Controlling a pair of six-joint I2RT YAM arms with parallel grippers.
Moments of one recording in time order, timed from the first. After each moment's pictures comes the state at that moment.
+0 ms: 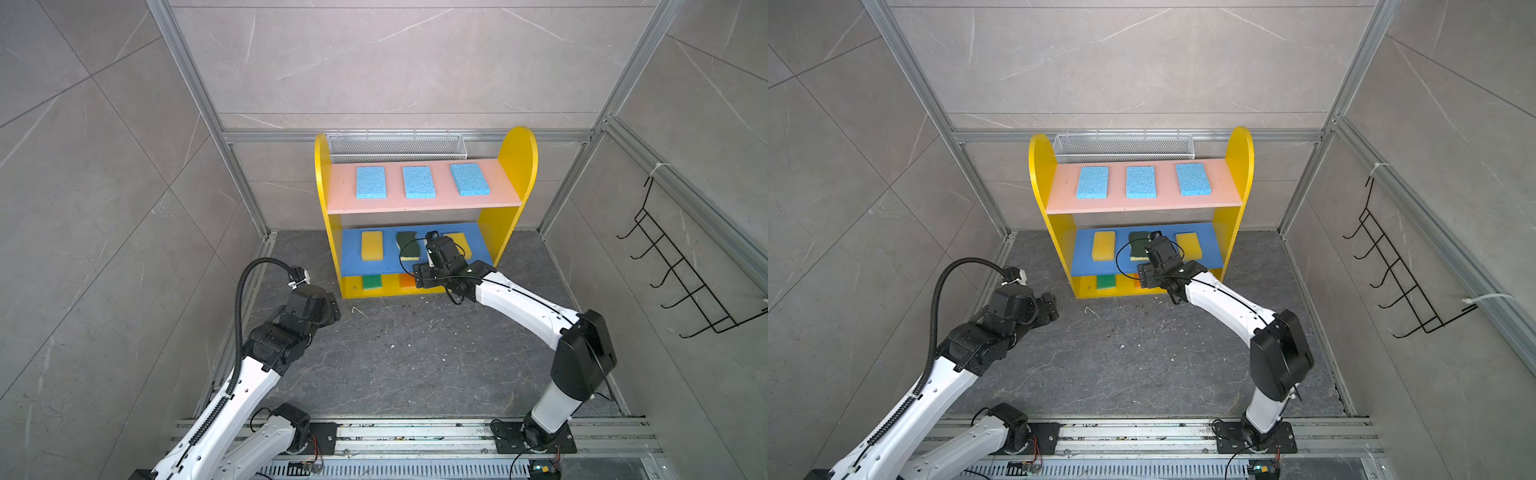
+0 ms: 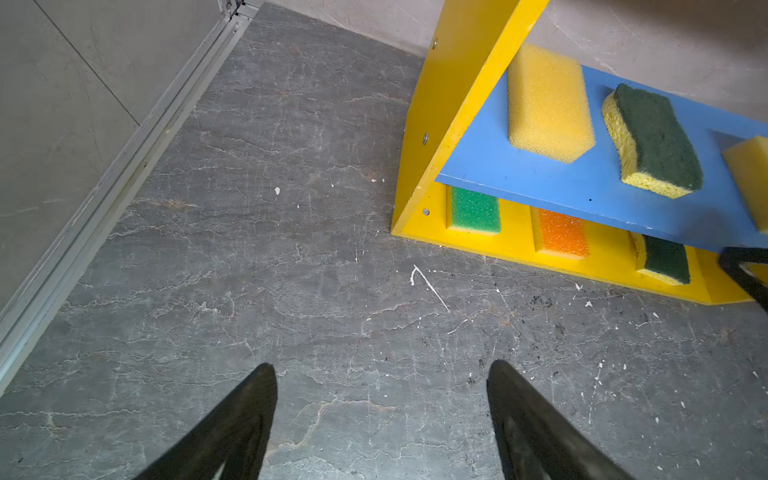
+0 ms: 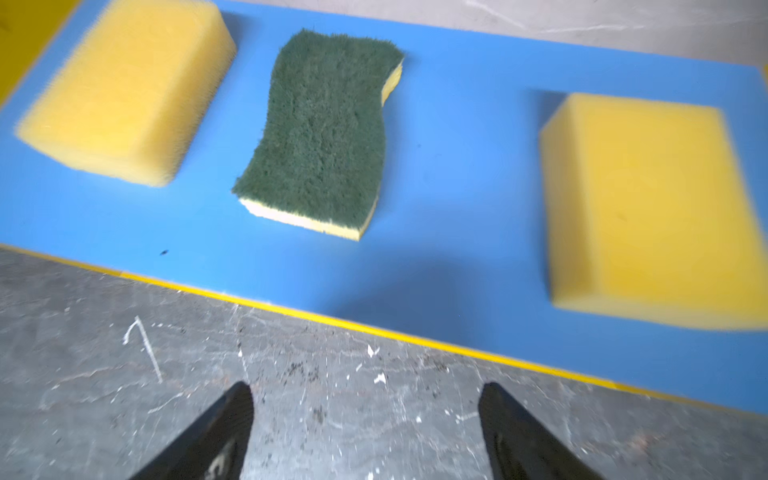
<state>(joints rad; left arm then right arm) -0.48 0.89 0.95 -0.81 -0.38 -0.57 0.63 1.69 1.41 -0.50 0.25 0.24</state>
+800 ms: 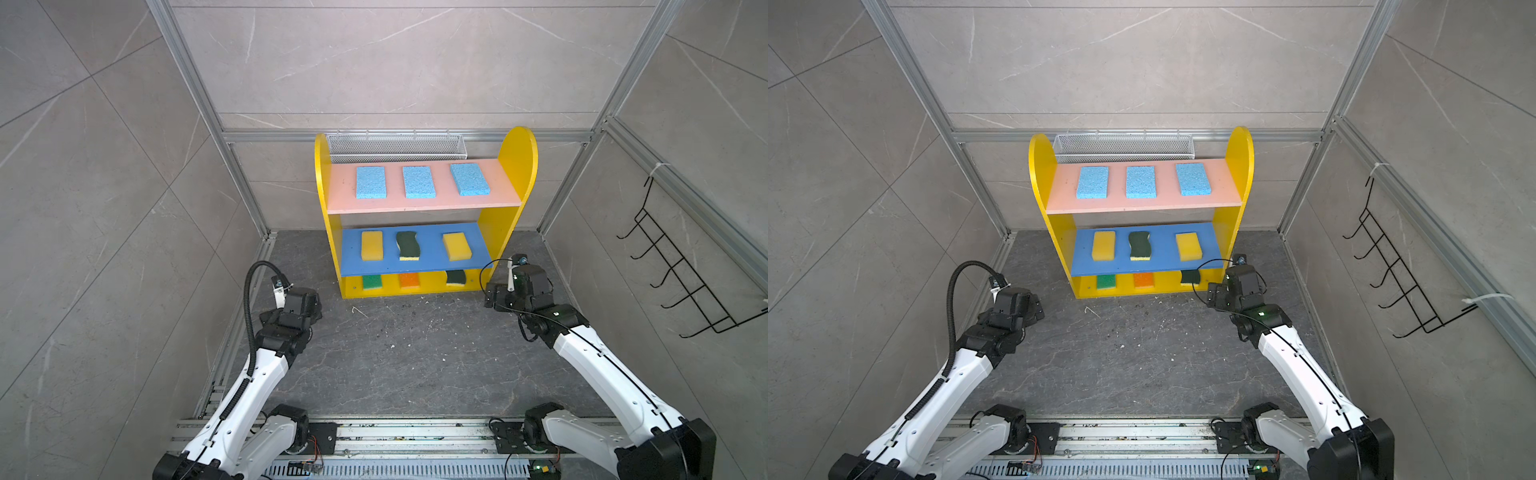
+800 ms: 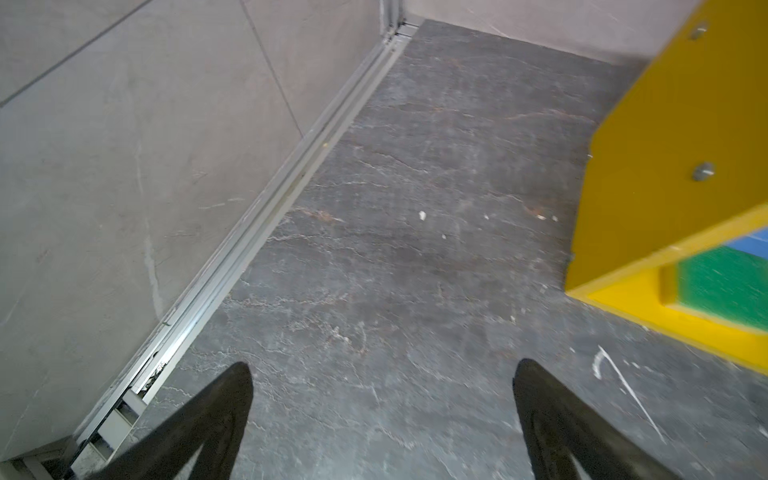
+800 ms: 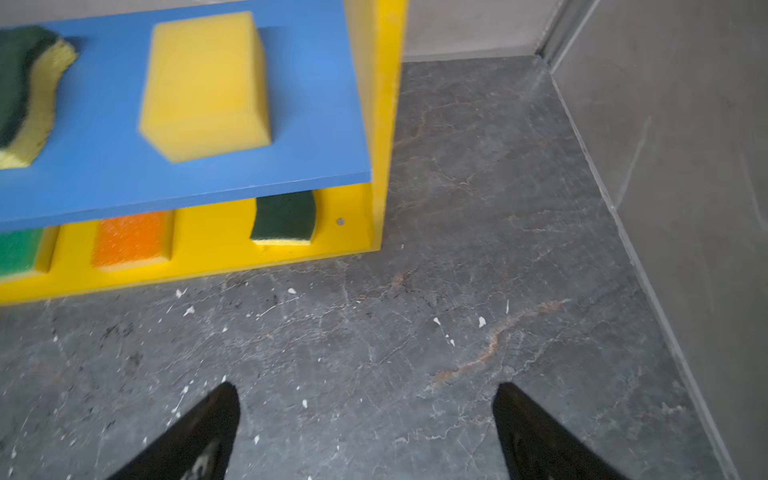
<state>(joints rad) -0.24 0.93 0.72 -0.57 -0.60 -0.43 0.23 1.09 0.88 -0.51 0.24 0.22</state>
